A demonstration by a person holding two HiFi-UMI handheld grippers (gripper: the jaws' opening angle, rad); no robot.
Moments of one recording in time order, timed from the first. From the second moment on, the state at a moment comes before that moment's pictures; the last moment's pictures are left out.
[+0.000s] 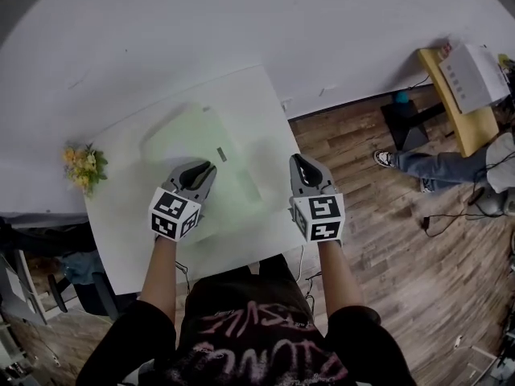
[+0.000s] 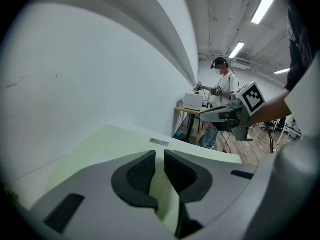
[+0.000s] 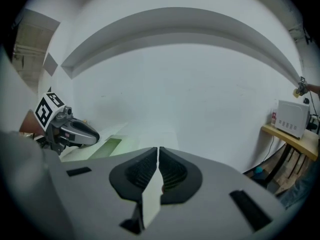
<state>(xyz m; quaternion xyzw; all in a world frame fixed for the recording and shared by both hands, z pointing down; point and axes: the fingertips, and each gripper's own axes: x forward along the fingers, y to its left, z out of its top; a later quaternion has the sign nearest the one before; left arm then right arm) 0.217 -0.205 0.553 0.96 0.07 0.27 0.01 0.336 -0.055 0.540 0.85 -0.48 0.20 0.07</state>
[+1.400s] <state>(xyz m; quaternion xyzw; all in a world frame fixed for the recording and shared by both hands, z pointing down) 0.250 -0.186 0.619 0.92 0.04 0.40 -0.04 0.358 -0.006 0.562 0.86 -0.46 0.22 0.07</state>
